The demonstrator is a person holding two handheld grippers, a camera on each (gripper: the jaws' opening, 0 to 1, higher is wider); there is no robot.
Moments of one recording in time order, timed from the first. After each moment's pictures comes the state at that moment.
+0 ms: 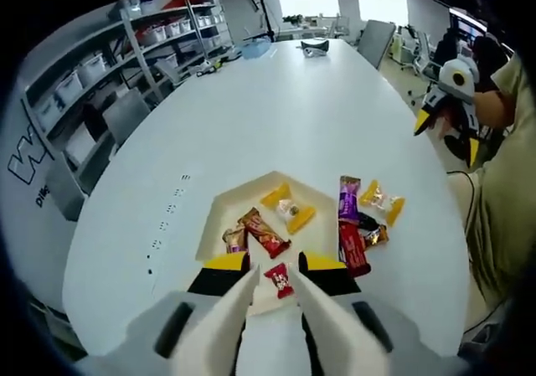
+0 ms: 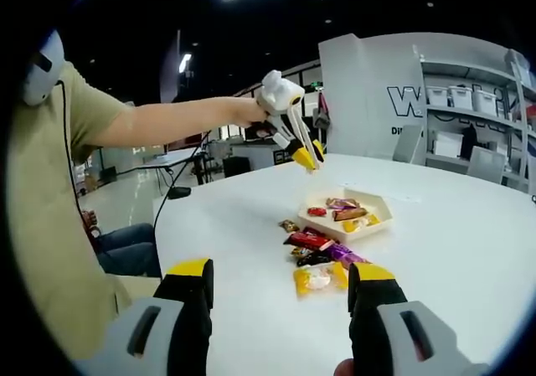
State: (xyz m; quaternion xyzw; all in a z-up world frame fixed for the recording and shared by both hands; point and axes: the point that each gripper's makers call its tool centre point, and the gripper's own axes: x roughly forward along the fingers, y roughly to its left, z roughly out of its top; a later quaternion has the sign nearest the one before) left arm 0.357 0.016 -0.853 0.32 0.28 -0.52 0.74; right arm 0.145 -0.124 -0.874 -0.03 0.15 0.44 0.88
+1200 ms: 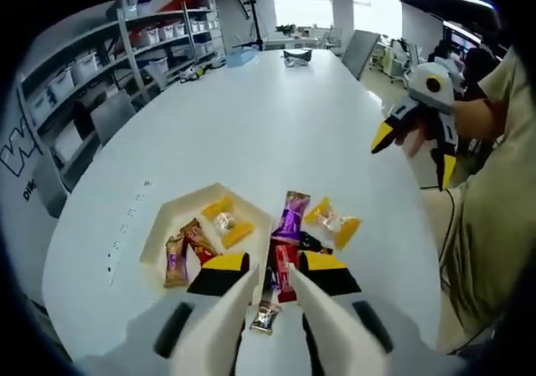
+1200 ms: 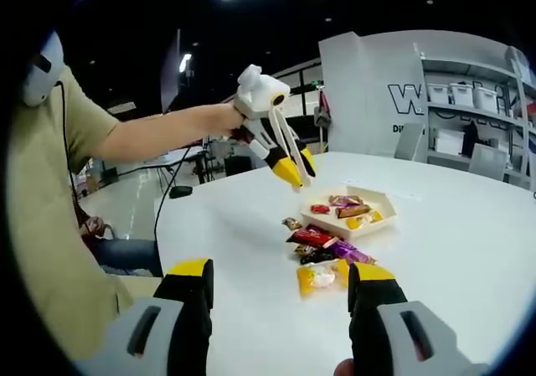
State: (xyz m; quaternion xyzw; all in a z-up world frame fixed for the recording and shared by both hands) left arm 0.281 -0.018 -0.870 0.28 0.29 -0.54 0.74; right arm 0.144 -0.119 -0.879 -0.03 0.16 0.45 0.88
